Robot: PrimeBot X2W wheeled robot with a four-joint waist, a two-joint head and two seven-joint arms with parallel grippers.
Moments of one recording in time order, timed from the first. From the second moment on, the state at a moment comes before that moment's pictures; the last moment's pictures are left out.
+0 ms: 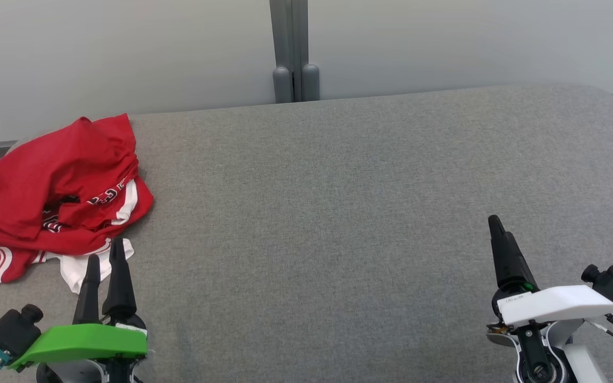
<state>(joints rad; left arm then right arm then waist) -0.03 0.04 0.06 0.13 -0.84 -0.11 -0.10 -0.06 -0.04 0.03 0.14 1.03 0.13 -0.10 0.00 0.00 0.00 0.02</state>
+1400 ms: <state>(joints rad) 0.00 0.04 0.00 0.13 -0.33 -0.08 -0.21 -0.05 -0.05 0.09 0.11 0.53 0.13 -0.20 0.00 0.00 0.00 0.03</state>
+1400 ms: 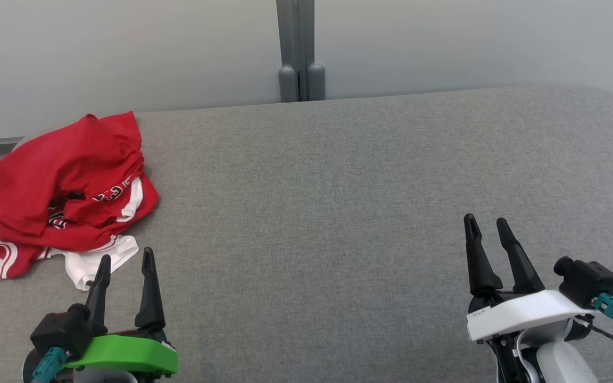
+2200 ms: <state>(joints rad) 0.01 0.05 0.00 0.17 -0.16 -0.07 -0.25 -0.04 -0.05 0.07 0.16 0.31 0.13 -0.25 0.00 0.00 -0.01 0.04</state>
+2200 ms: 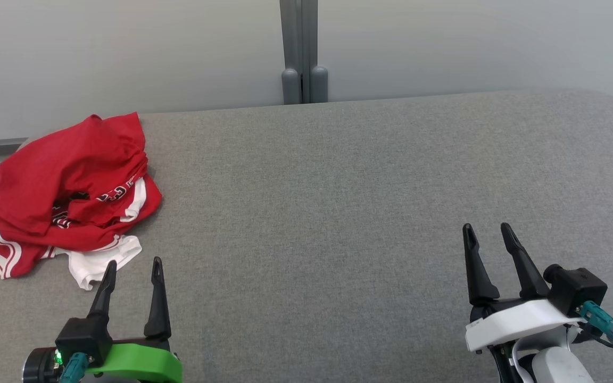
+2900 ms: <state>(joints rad) 0.01 0.06 0.00 0.22 -0.13 -0.07 -0.25 -0.05 -0.05 0.05 0.23 0.27 0.13 -0.26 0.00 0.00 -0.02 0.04</state>
